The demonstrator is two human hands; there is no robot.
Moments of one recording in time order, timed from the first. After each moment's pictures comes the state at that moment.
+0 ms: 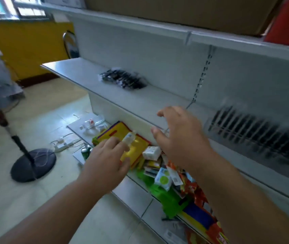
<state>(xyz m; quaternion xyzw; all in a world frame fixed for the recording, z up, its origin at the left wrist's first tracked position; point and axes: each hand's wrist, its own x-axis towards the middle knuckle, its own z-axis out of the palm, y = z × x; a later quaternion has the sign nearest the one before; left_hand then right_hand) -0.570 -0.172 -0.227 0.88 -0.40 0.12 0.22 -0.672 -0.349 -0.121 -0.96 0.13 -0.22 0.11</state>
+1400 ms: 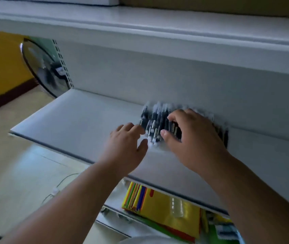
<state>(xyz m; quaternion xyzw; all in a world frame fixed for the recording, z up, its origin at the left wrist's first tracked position) -0.010 -0.232 -0.207 0.83 -0.50 0.02 0.24 -0.162 -0.342 -0.147 -0.93 0.28 -0.22 0.12</state>
